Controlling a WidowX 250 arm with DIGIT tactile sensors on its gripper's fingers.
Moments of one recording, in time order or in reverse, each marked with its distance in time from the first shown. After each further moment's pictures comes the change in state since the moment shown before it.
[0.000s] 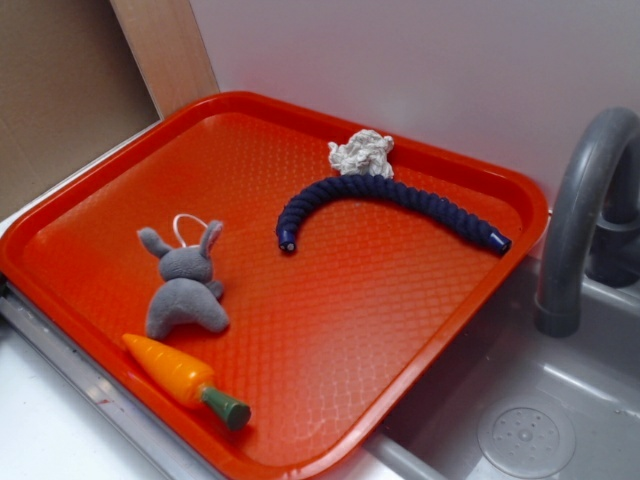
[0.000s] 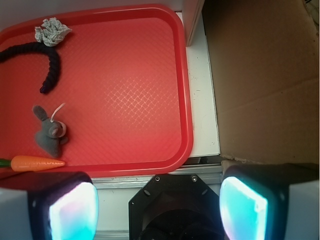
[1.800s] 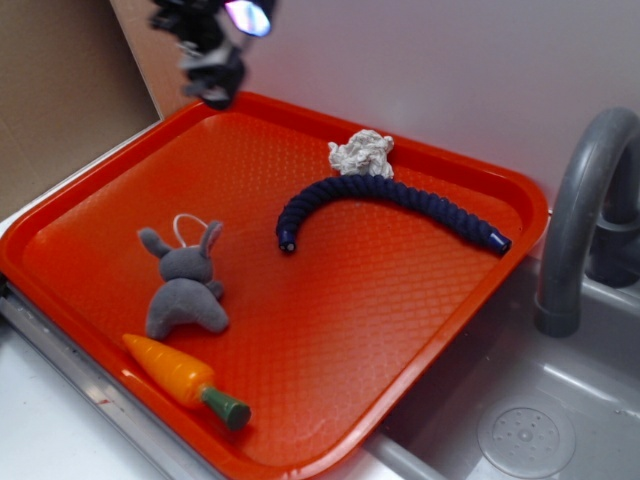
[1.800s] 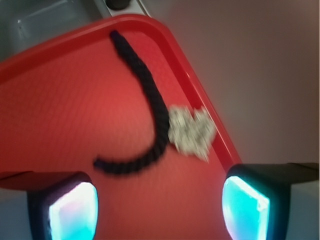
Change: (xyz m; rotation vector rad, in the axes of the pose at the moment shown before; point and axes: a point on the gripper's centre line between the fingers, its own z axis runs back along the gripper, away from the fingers) arm 0.132 -0.210 -0.116 -0.011 -0.114 -1.234
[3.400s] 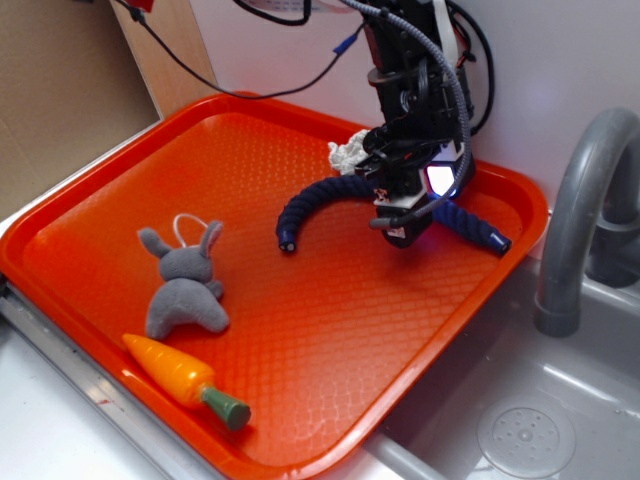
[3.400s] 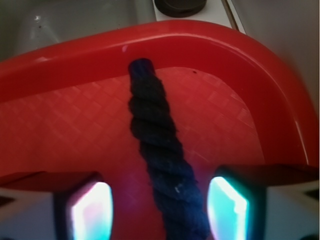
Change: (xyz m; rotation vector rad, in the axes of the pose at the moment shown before) arm 0.067 0.006 -0.122 -0.248 -0.109 -0.204
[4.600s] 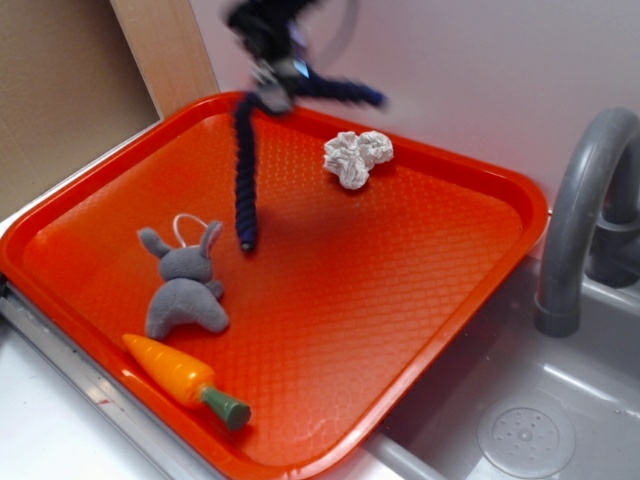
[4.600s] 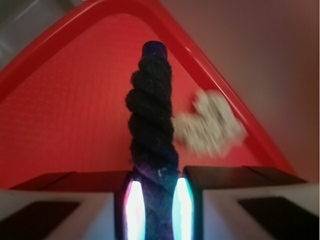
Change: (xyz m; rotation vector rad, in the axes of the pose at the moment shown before) arm -0.075 -0.034 0.147 0.199 0.170 0.639
